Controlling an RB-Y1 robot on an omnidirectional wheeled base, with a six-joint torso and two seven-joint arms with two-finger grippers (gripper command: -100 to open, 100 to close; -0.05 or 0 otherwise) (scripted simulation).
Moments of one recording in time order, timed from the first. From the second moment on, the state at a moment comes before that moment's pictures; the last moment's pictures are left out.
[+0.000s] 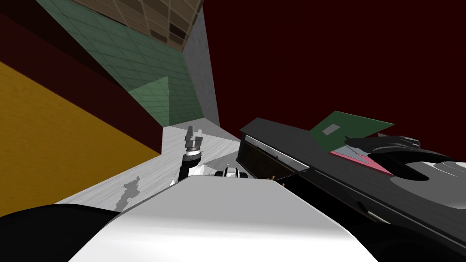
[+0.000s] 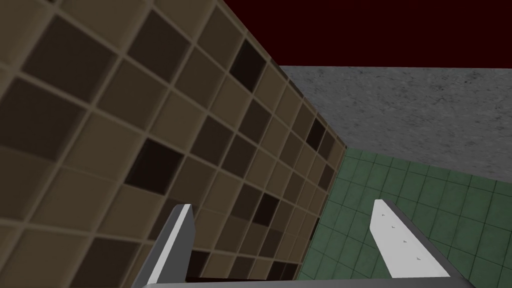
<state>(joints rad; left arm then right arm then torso) 0.50 -0.02 -0.03 -2.22 -0.08 -0.58 0.02 0.79 -1.31 -0.70 -1.52 0.33 0.24 0.56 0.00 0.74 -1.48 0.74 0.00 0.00</state>
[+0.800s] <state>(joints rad) 0.50 -0.02 -0.03 -2.22 -0.08 -0.58 0.02 0.72 -1.29 -0.69 -1.45 0.19 0.19 0.43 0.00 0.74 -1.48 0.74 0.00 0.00</state>
